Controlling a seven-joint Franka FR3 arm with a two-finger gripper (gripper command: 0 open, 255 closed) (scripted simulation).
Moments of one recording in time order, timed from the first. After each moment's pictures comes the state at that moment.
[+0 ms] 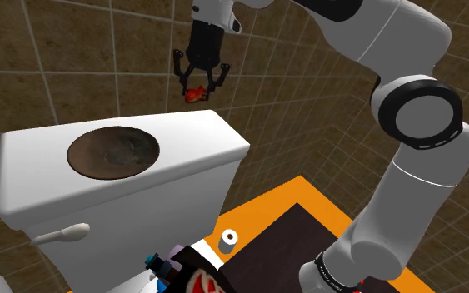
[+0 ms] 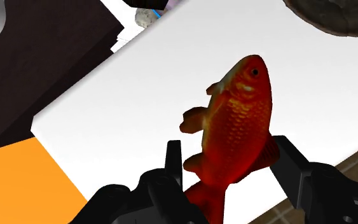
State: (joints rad) arm 0.07 0.21 0.29 -1.27 0.18 1.37 1.06
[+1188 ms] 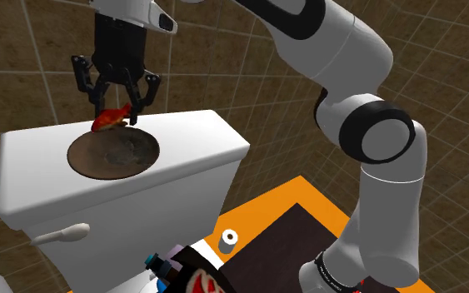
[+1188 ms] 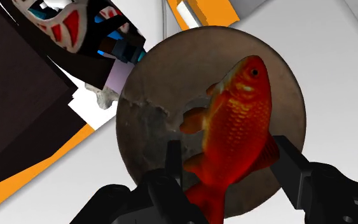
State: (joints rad) arm 0.39 0.50 0.40 -0.90 0.07 1.36 1.44
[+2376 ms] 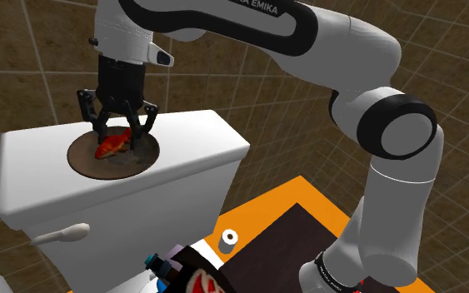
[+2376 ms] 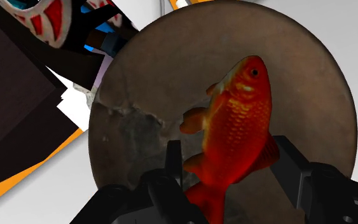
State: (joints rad) arm 0.34 0.41 0.40 -1.21 0.10 1.57 1.39
